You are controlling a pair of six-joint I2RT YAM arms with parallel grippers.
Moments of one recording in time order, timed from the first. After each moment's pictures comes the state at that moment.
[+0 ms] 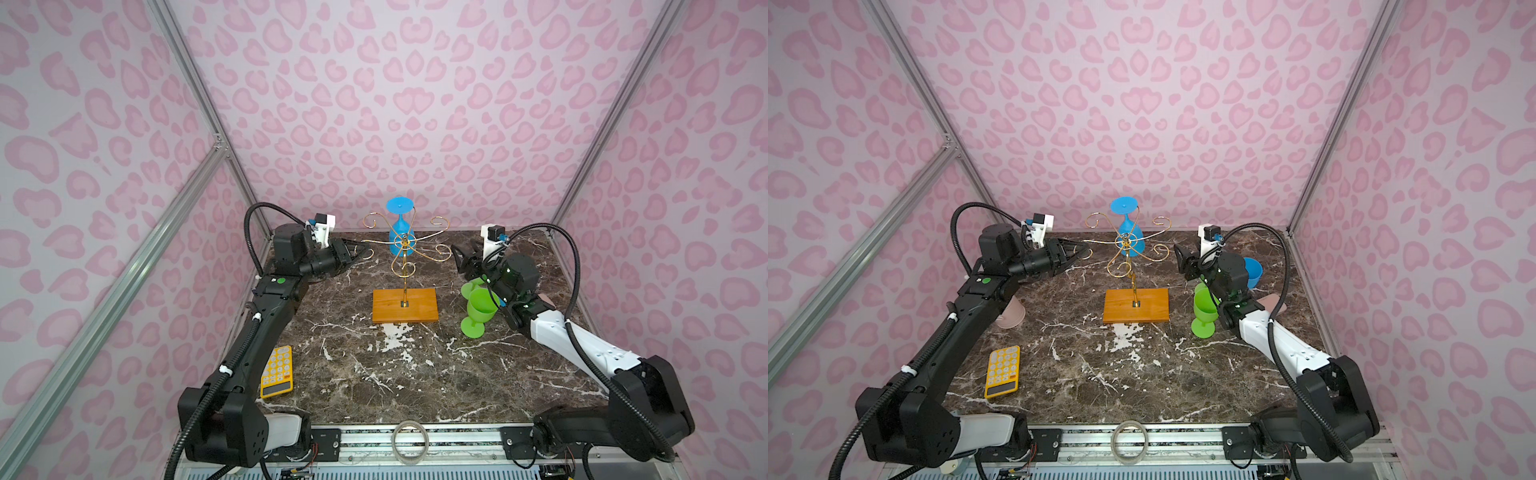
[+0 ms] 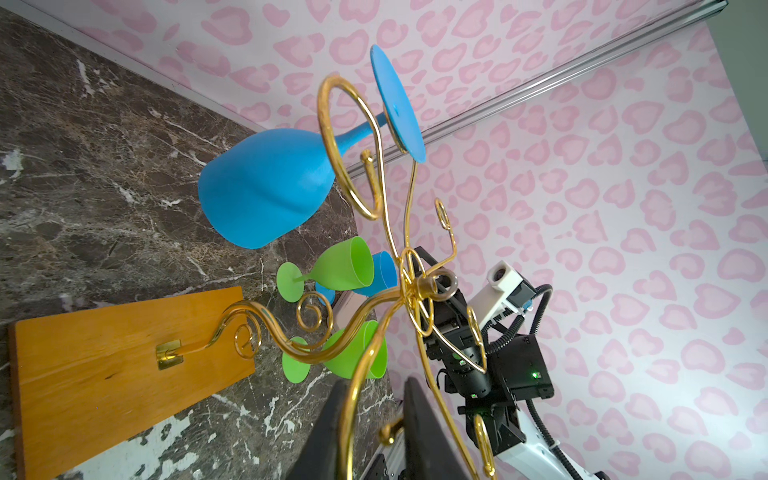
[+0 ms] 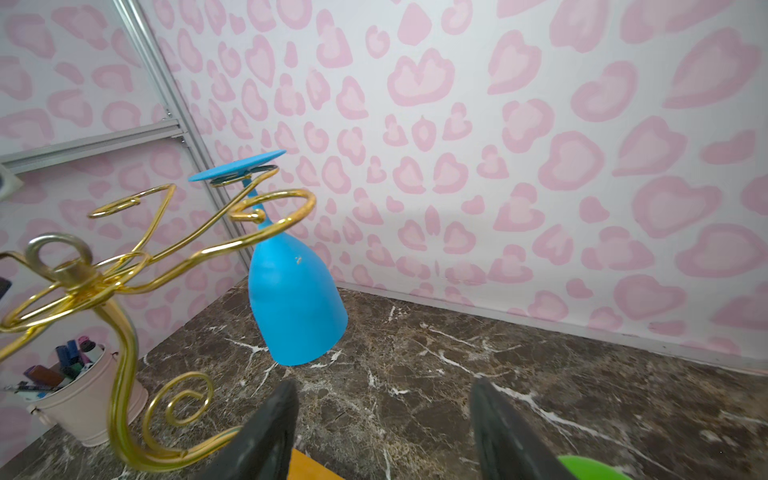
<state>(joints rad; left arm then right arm) -0.13 1.33 1.18 -0.16 0.86 -0.89 0.37 1.38 0.85 0.50 -0.16 0.19</state>
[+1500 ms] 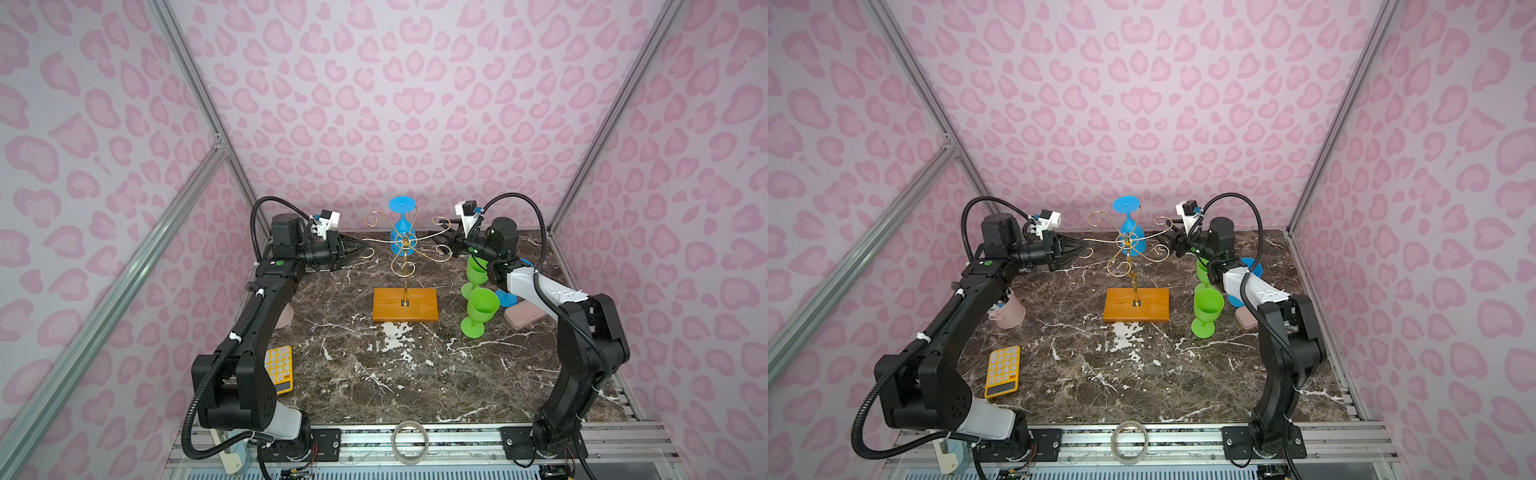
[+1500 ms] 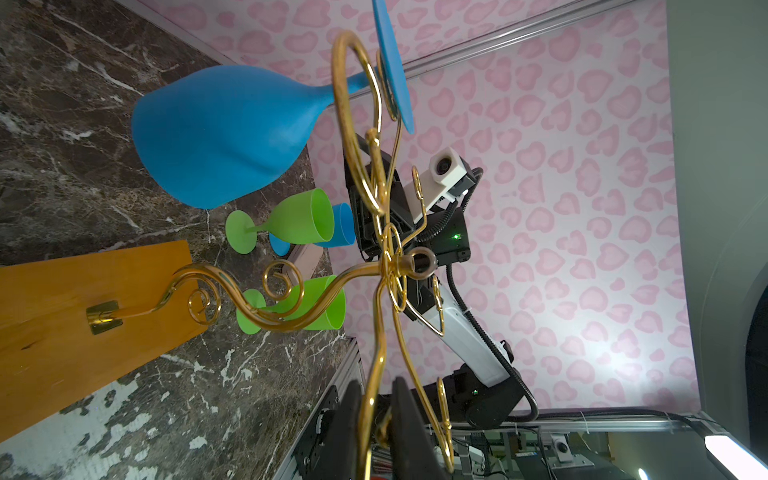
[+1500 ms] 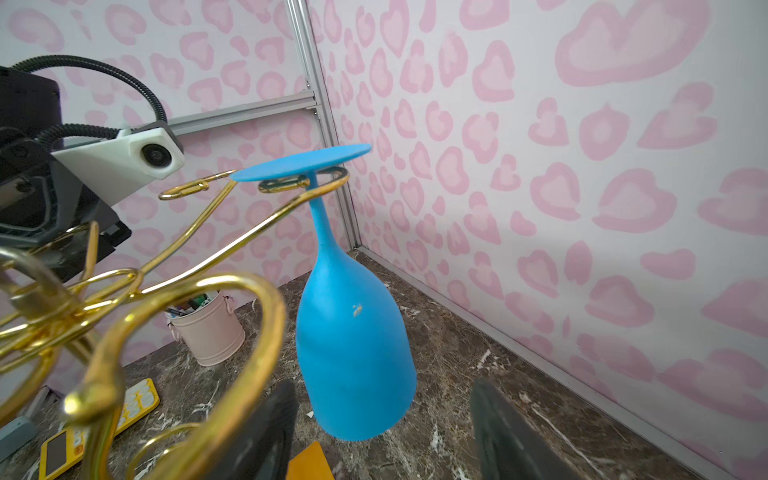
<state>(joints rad) -0.05 1.50 1.30 -0.22 1.18 -0.90 0.27 1.82 1.28 0.53 -0.70 0.17</state>
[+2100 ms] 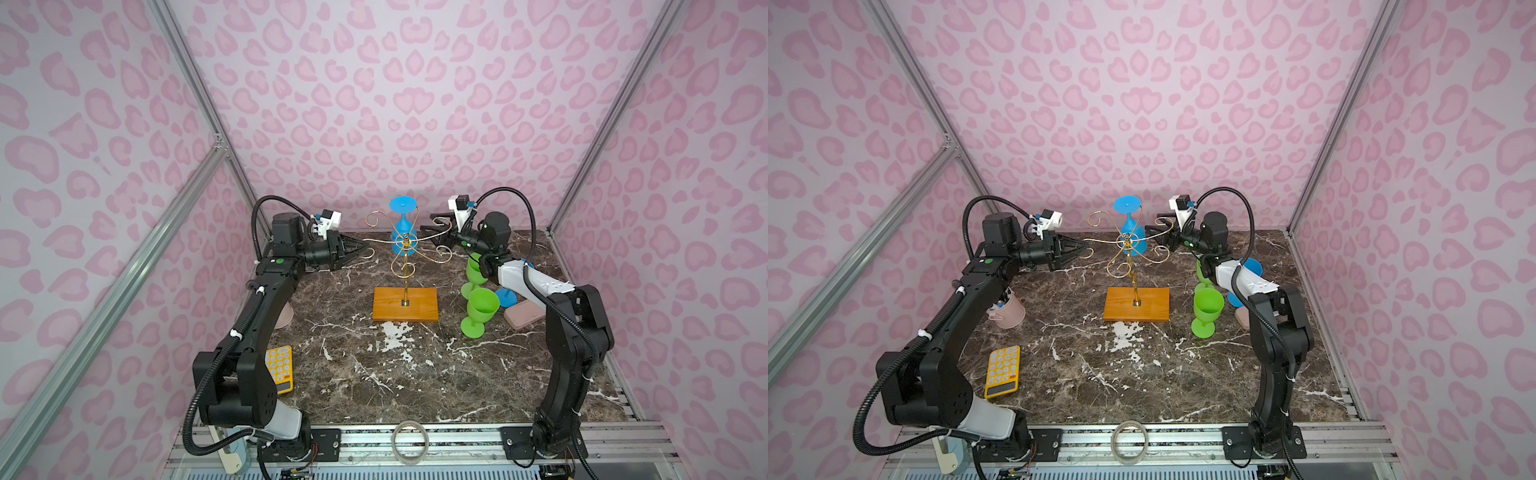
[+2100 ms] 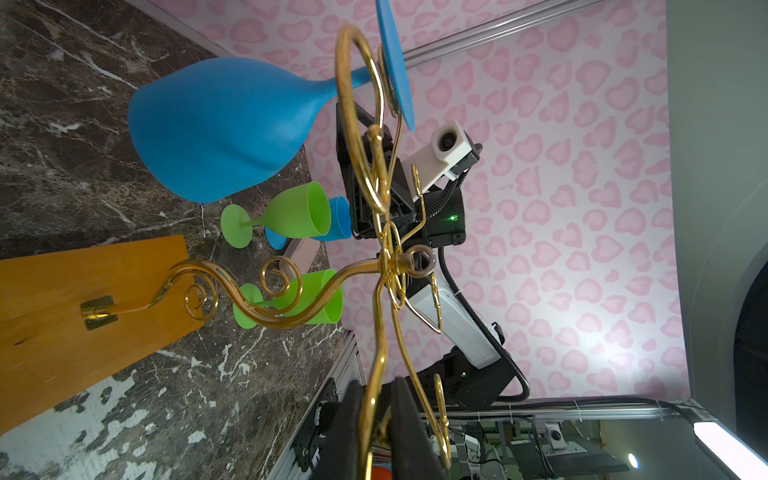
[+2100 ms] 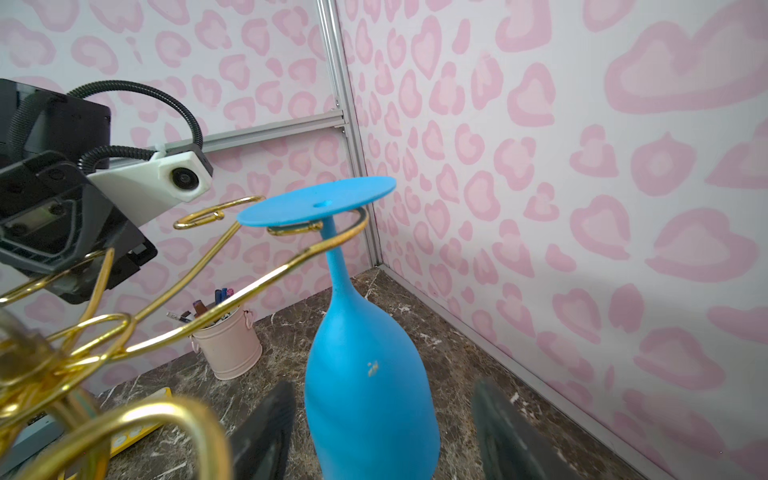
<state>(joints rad) -0.05 1.51 1.32 -0.25 1.20 -0.88 0.30 1.93 1.40 0.60 -0.77 0.22</state>
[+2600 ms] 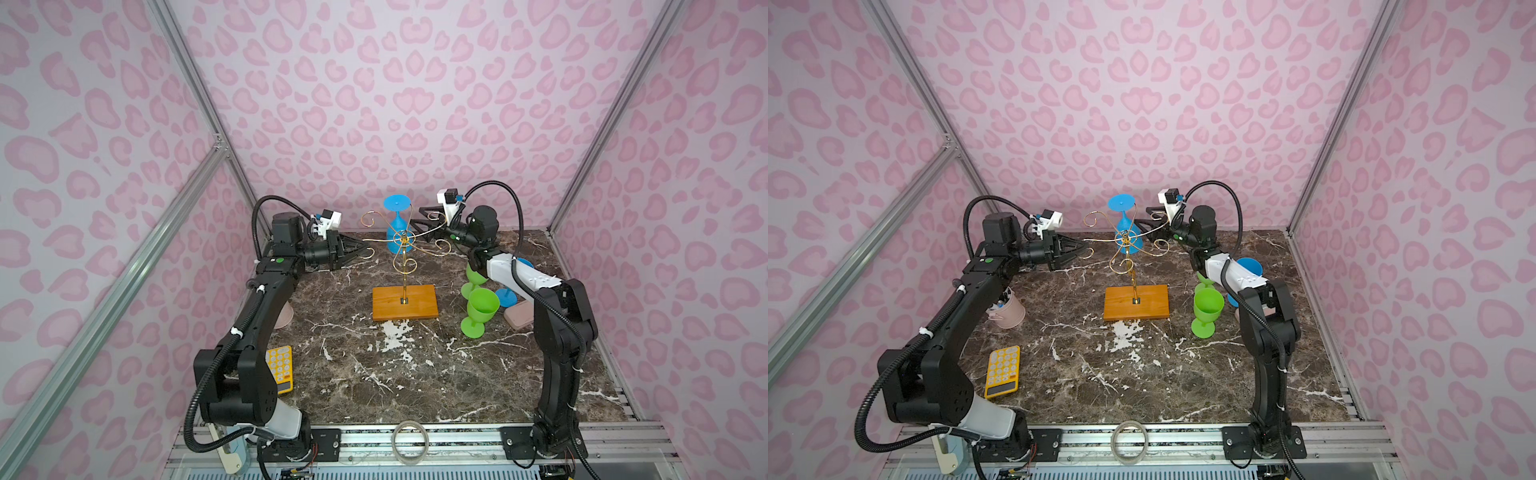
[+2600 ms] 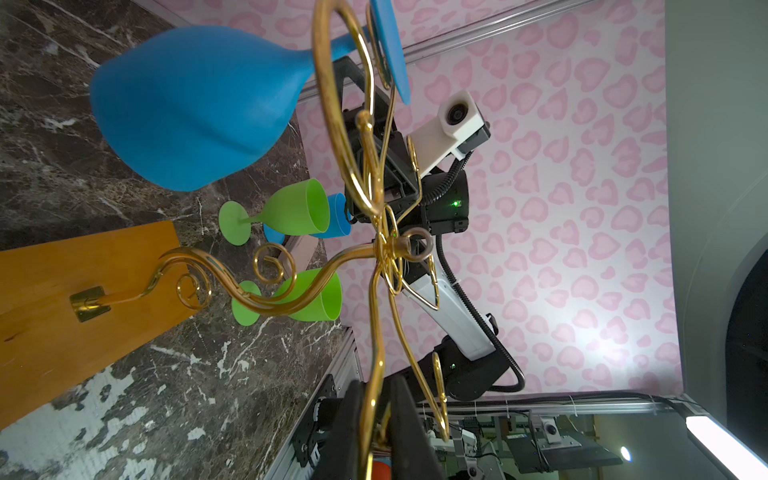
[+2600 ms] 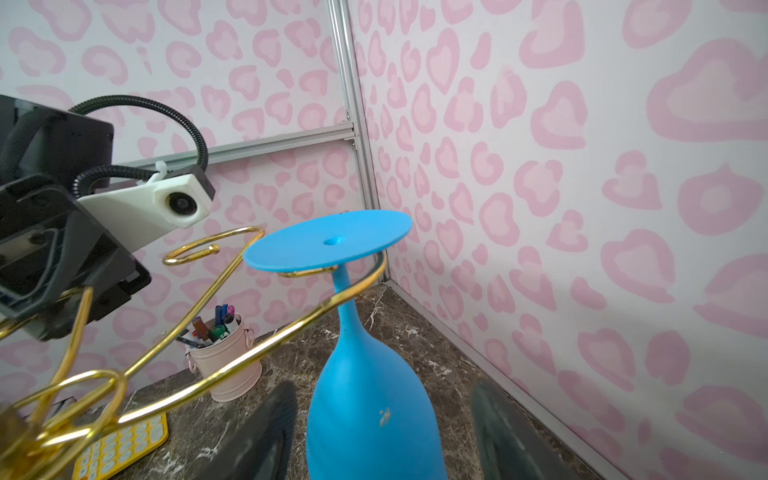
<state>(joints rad) -0.04 1.53 1.32 -0.25 1.22 -0.88 0.35 2.02 1.55 0.57 -0.74 0.22</state>
